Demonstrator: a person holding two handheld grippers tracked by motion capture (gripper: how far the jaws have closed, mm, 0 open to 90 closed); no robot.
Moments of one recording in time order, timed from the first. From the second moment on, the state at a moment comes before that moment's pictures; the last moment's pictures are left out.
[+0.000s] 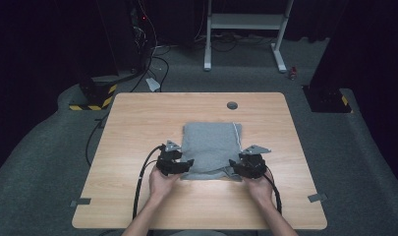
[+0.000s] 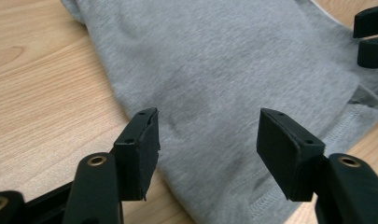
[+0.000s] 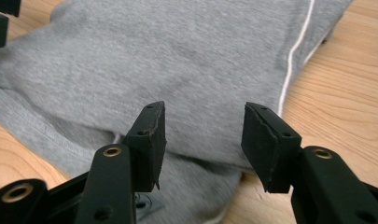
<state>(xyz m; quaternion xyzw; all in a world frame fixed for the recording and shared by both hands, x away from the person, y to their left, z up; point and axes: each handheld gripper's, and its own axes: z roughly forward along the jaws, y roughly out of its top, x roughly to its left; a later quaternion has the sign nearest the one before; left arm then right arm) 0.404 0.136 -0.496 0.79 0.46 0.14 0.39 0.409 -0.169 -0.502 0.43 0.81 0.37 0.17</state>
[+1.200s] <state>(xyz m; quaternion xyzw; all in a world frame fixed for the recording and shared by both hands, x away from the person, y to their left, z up) 0.376 0.189 -0.453 0.73 0.47 0.19 0.45 0.383 -0.229 -0.459 0.44 0.75 0.45 0.21</state>
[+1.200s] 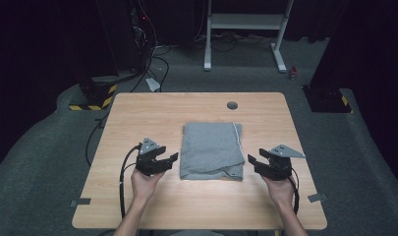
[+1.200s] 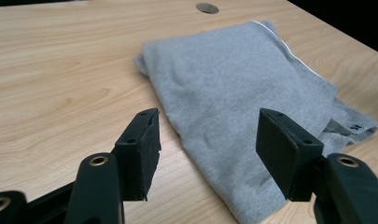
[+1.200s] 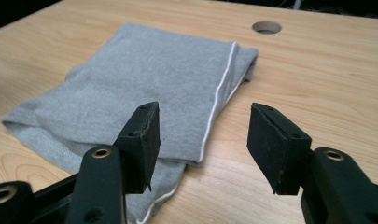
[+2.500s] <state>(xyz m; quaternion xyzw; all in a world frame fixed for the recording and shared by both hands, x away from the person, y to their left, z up) 0.372 0.240 -0.487 0.71 0.52 0.19 0.43 0.378 -0.282 -0.479 0.51 0.71 0.44 0.20</state>
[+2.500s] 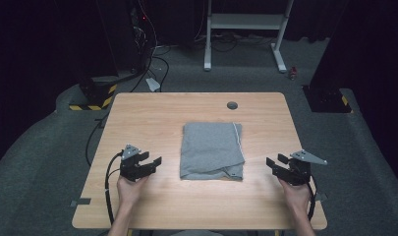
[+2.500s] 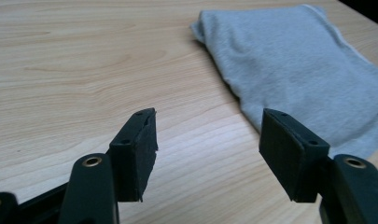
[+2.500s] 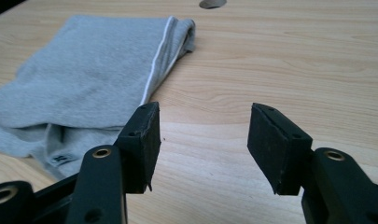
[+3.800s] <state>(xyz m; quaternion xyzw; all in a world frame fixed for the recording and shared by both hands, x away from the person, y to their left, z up) 0.399 0.238 -0.527 0.73 0.55 0.24 0.35 0.414 -0.273 -0.521 0.54 0.74 0.34 0.22</state>
